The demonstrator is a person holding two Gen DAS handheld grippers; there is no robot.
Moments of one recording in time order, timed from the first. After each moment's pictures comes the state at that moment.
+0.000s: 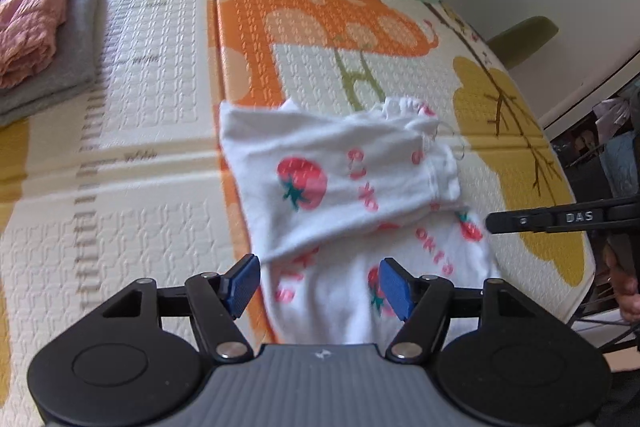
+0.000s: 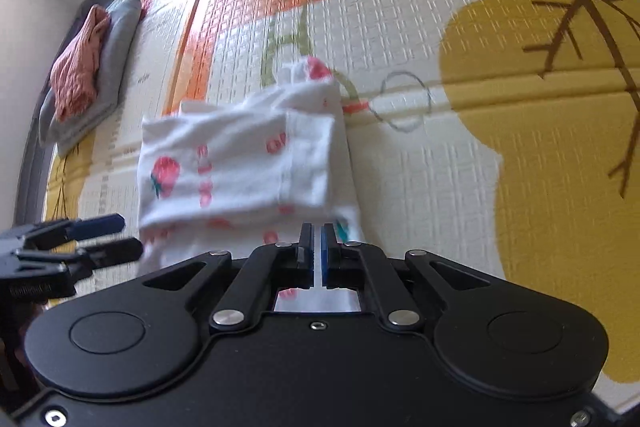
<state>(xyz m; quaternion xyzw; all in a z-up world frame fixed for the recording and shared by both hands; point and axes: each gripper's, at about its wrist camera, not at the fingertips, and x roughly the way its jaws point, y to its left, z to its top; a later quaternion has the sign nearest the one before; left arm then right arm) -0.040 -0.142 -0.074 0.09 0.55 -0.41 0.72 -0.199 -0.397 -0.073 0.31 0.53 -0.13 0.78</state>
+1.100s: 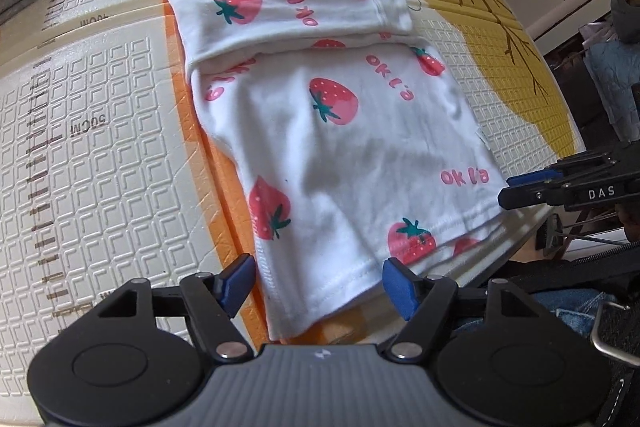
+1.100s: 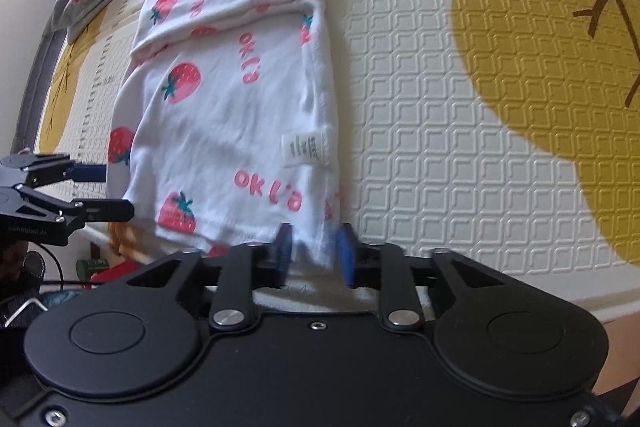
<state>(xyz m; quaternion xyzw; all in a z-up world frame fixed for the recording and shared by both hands) -0.118 -0.119 -0.100 0.16 0.61 -0.44 0.64 -0.306 -0.349 -0.092 0.28 0.60 -0.07 0.75</state>
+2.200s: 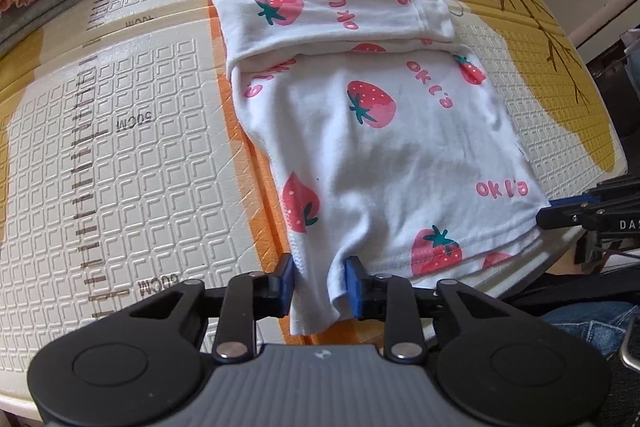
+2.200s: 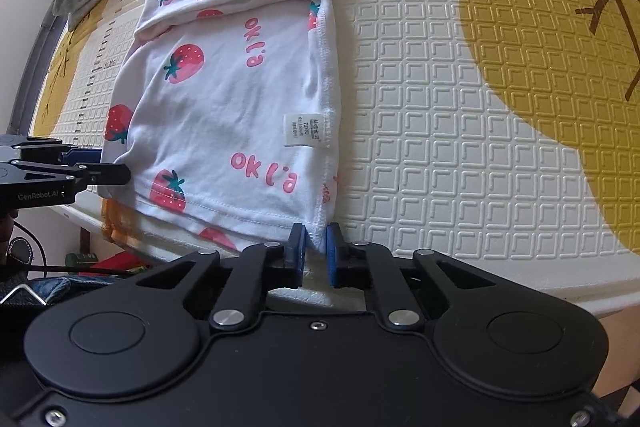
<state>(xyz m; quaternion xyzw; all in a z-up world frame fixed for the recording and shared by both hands) -0.117 -0.120 -0.095 0.18 0.60 -0.38 0.68 -0.311 -0.335 -0.093 0.27 0.59 -0.08 0.75</state>
